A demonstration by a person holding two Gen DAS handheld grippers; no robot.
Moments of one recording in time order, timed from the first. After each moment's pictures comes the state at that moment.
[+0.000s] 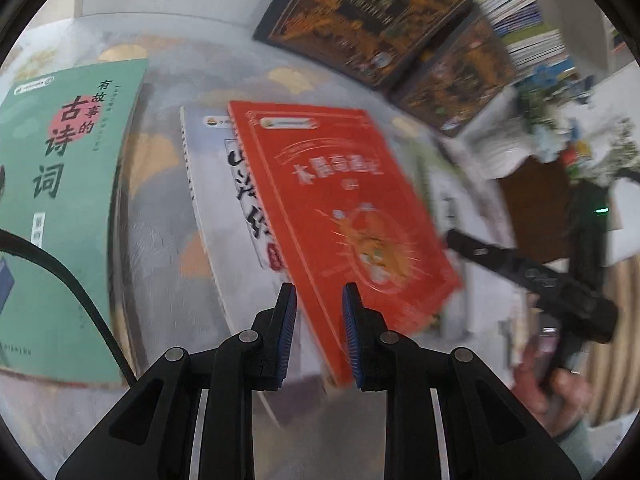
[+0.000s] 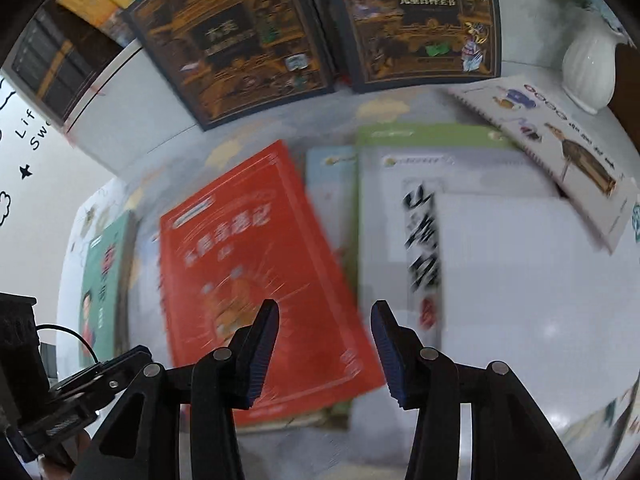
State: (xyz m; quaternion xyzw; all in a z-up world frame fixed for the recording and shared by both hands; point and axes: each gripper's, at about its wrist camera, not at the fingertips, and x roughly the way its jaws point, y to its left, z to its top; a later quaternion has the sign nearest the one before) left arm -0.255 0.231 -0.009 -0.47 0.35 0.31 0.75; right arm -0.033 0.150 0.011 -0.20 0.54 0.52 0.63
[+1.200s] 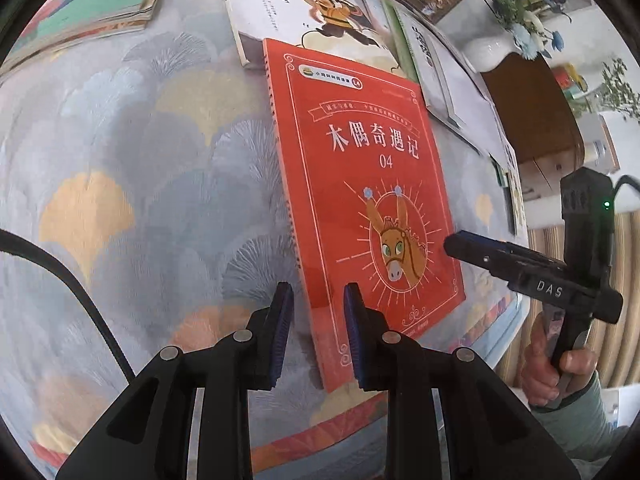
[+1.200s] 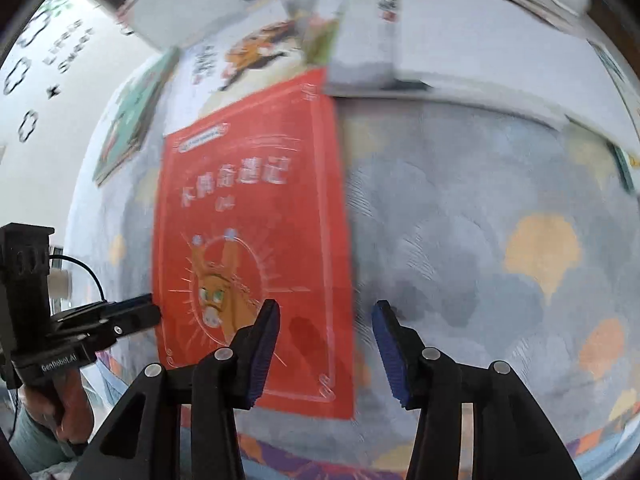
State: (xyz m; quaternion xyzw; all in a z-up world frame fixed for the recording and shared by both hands) left arm -0.316 0.046 -0.031 -0.50 0.42 0.25 0.72; right arm -0.100 -0.047 -0.032 -0.27 0.58 0.55 0.53
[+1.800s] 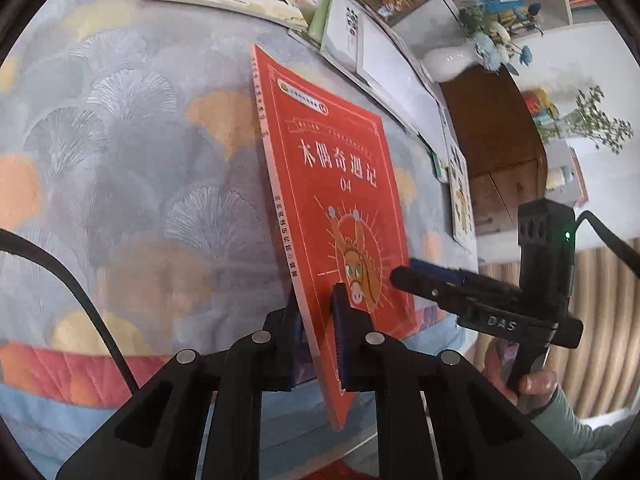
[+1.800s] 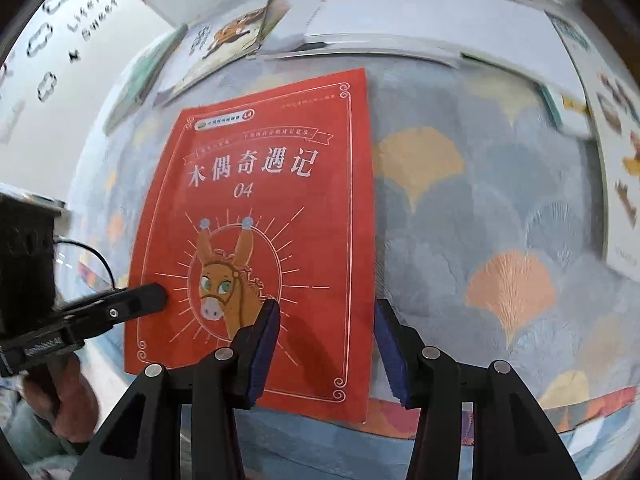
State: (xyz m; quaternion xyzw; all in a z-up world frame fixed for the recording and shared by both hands) left arm -0.249 -0.044 -0.024 -0.56 0.32 0.24 0.73; right arm -0.027 -0.137 -0.032 -0.29 0.58 0.58 0.49
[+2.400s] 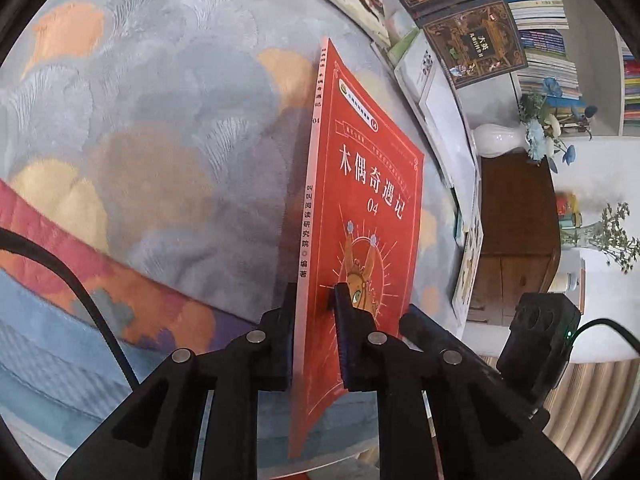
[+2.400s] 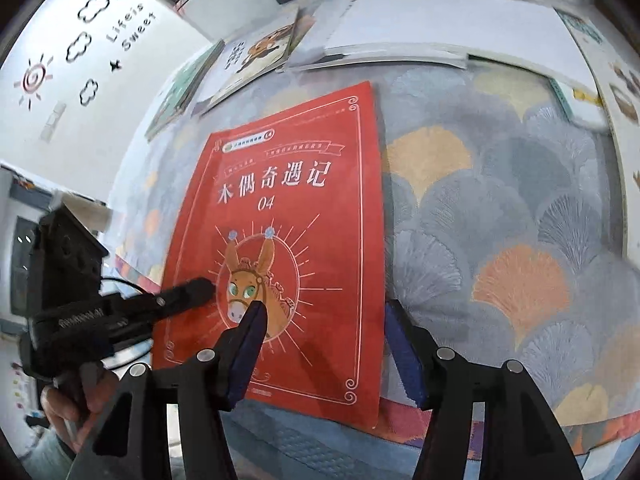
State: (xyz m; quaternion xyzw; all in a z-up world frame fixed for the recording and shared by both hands) left arm -0.245 -0.073 -0.045 -0.66 0.22 0.33 0.63; right arm -0.011 -0.152 -0.037 -0.24 0.58 0.63 0.46
